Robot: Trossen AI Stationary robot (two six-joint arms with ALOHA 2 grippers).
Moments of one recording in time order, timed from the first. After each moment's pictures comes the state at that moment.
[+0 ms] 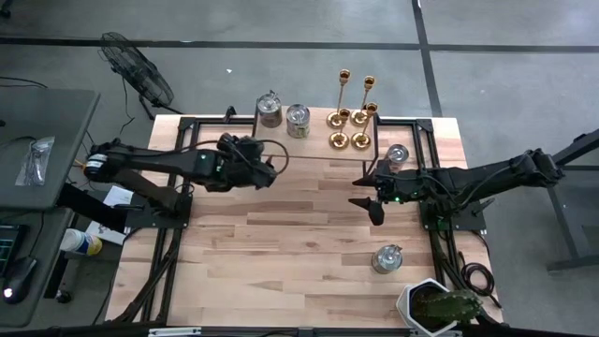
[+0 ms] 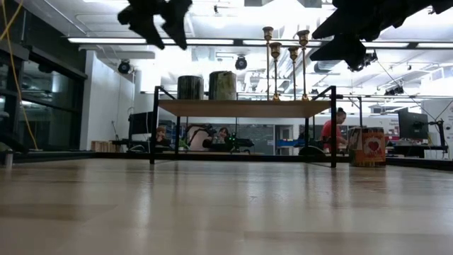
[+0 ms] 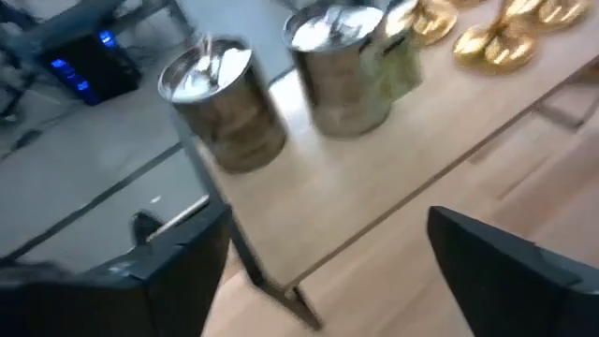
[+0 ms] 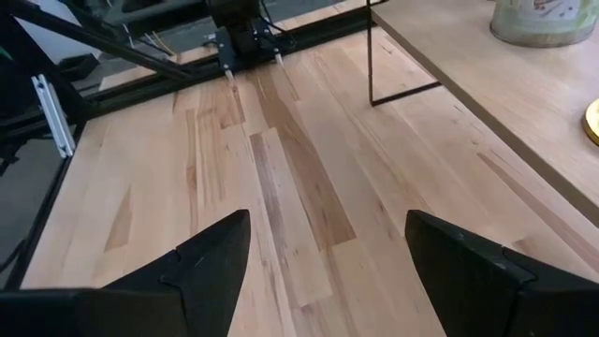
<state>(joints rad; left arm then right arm) -0.07 1.36 1.28 -0.87 -0.92 -0.62 0.13 0.90 0.61 -0.15 0.26 0.37</state>
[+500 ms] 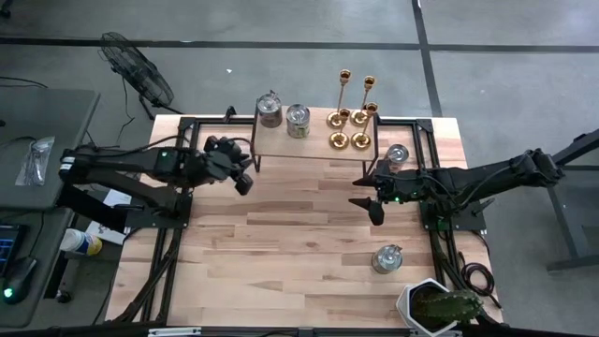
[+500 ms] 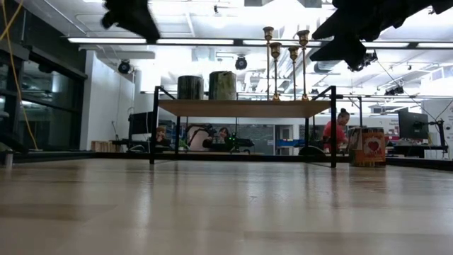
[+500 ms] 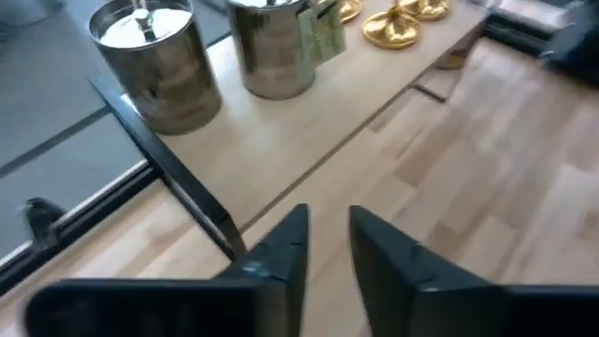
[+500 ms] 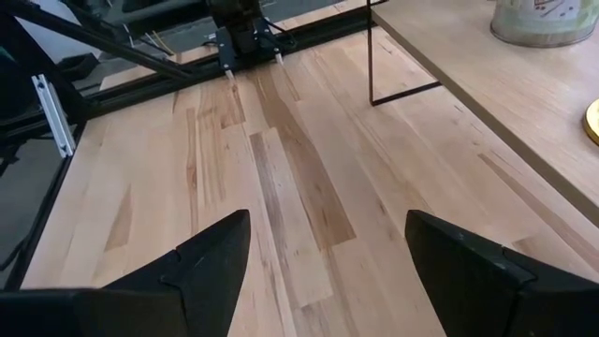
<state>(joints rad) -0.07 1.05 1.08 -0.74 -0.64 -0.52 0.13 0.90 0.61 -0.15 0.26 0.37</state>
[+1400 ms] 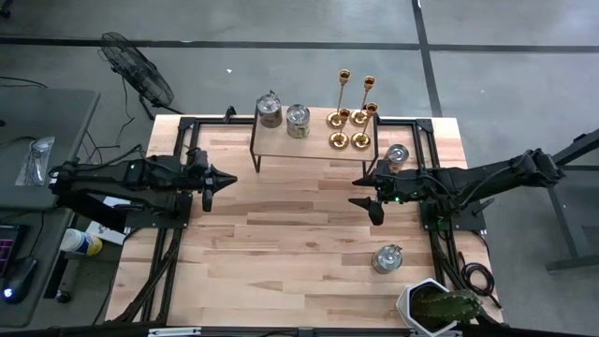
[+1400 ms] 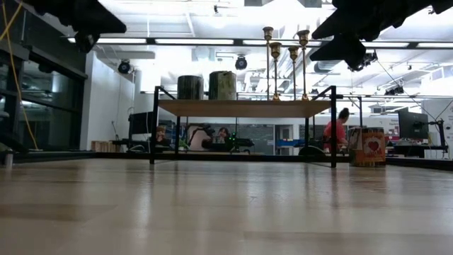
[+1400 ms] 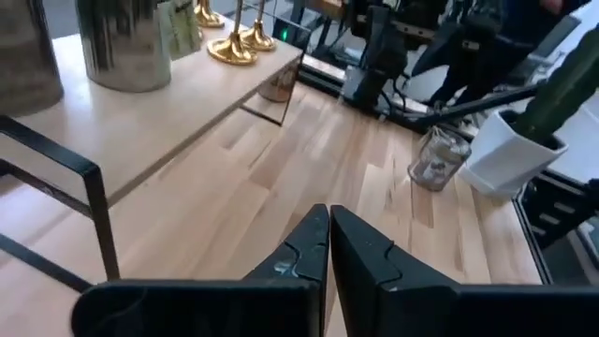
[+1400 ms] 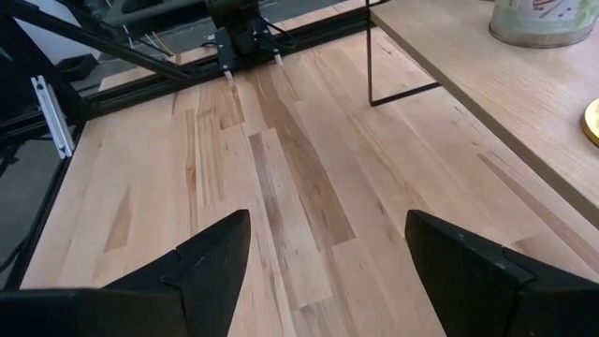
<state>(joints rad) -0.07 0.48 0.59 -0.39 -0.25 -0.40 0.13 0.90 0.61 -0.15 0.26 0.37</state>
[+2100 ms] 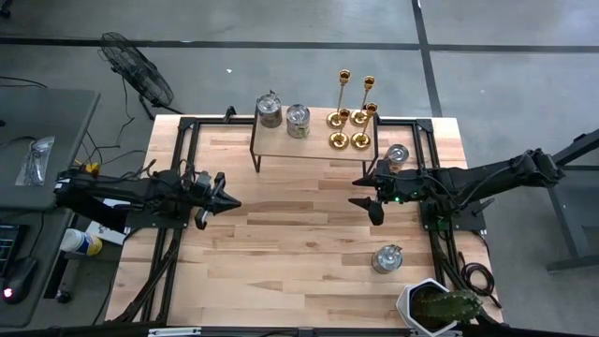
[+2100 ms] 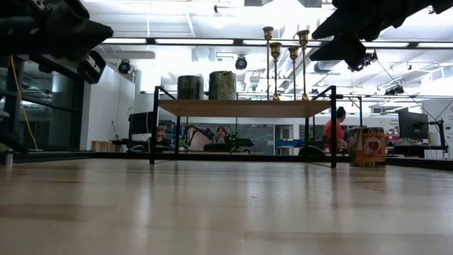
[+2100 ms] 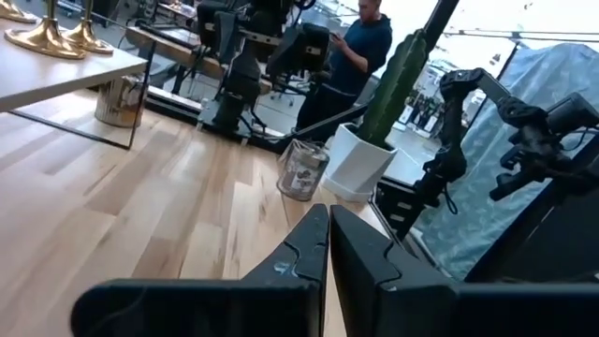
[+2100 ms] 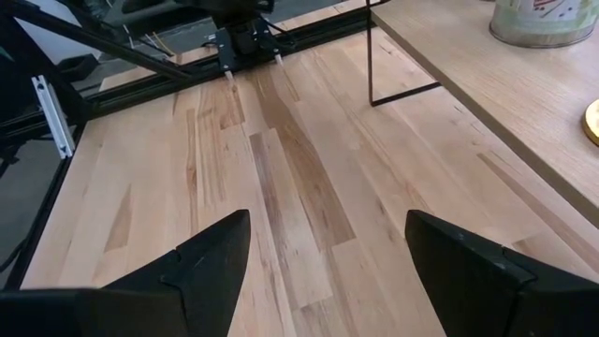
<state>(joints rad) -0.07 0.30 0.11 0.26 0.10 -0.40 0.13 0.90 0.61 -0.15 0.26 0.37</state>
